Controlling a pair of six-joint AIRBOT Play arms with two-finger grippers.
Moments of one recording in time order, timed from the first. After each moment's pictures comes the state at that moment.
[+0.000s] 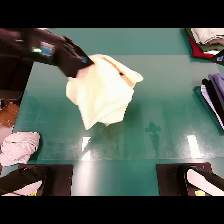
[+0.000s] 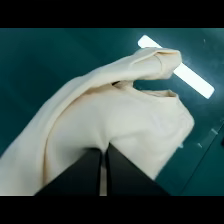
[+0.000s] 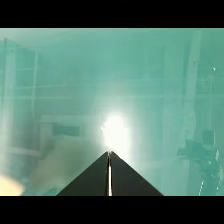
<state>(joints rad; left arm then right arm) -0.50 -1.27 1.85 1.13 -1.39 -1.33 -0.27 -1.11 1.66 -1.10 1.52 1.59</state>
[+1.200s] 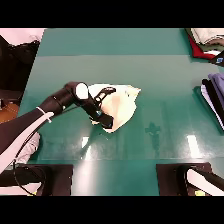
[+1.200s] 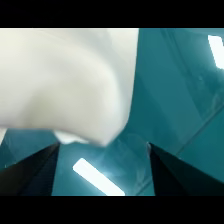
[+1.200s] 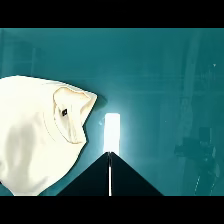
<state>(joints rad) -0.64 -1.47 1.18 1.06 -1.16 -1.41 -0.27 -1.11 1.66 -1.10 1.54 1.57</state>
